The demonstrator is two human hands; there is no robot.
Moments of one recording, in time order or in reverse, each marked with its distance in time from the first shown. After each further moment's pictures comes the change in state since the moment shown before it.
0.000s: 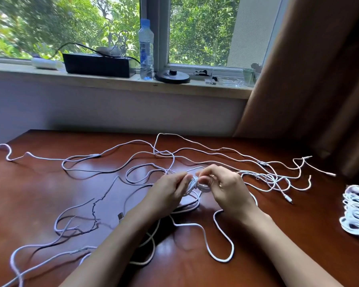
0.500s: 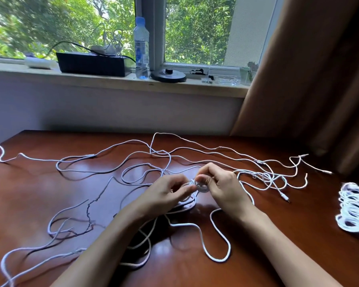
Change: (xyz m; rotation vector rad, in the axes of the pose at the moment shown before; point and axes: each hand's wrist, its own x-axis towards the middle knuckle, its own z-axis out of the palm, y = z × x) left_hand -0.002 0.009 -0.010 -0.220 -0.206 -0.041; right_hand 0.002 0.000 -0.002 0.065 -0.082 0.157
